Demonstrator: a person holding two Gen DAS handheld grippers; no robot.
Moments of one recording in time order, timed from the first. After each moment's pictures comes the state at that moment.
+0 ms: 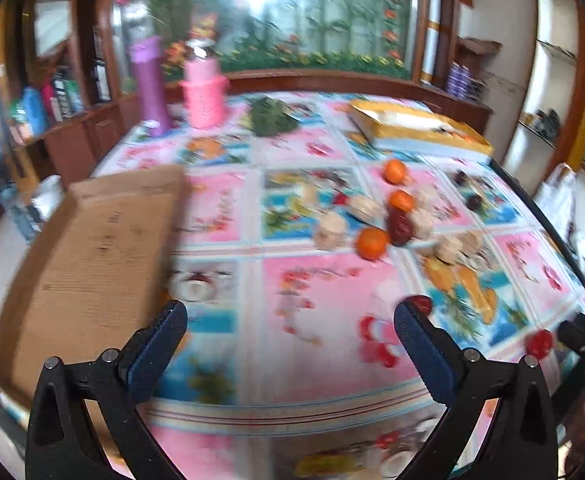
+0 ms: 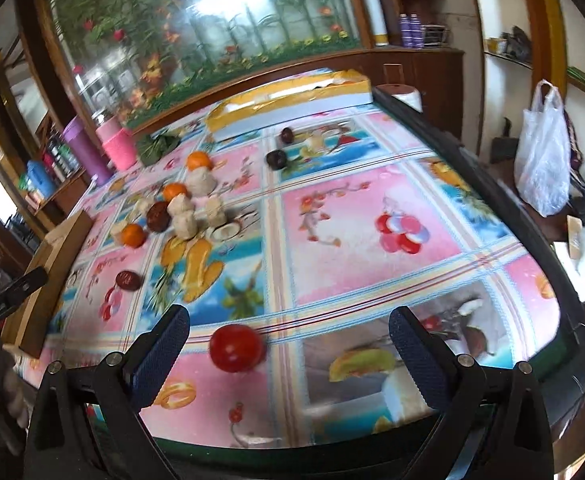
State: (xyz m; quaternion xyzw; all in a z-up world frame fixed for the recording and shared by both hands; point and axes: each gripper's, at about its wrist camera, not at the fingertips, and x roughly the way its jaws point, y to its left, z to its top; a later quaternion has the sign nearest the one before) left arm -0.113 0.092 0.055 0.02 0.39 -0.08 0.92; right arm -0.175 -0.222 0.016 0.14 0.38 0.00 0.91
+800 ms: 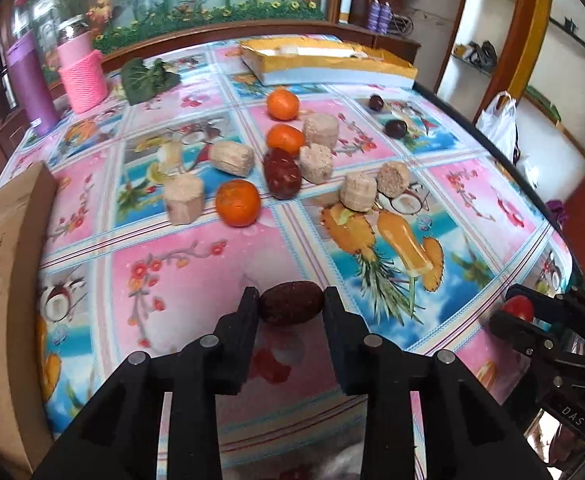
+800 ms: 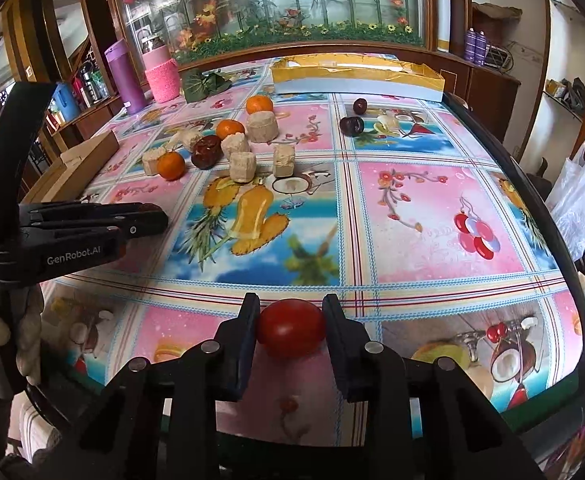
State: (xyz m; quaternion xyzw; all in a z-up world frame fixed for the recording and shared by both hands) left arm -0.094 0.029 0.026 0.06 0.45 -0.20 0.87; right arm -0.164 -0.167 0.005 0.04 0.42 0.05 0.91
